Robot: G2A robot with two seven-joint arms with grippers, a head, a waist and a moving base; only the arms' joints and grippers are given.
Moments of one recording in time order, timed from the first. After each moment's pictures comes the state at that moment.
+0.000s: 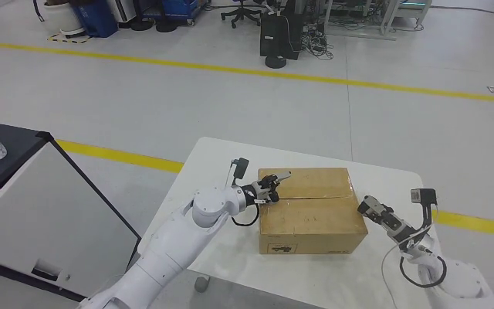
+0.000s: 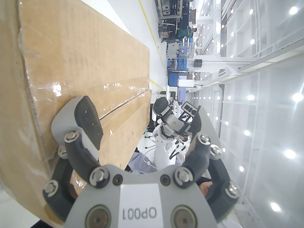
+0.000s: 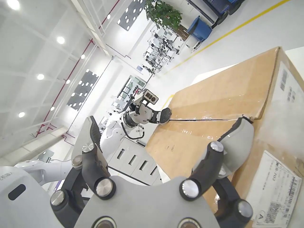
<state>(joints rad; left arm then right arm) 0.92 -1.36 -0.86 -1.24 -0.31 0.15 -0.51 -1.57 -0.95 1.61 -1.52 0.32 -0.62 0.68</state>
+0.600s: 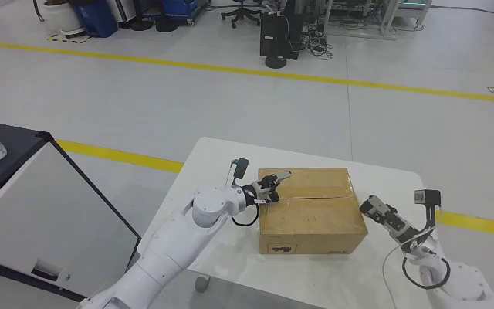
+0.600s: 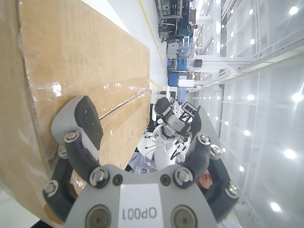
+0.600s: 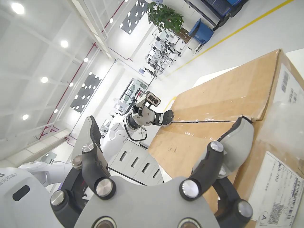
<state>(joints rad) 0.92 -1.36 -0.86 -1.24 -0.31 0.15 -0.51 -1.60 -0.95 1.64 -1.52 0.40 -0.63 0.69</state>
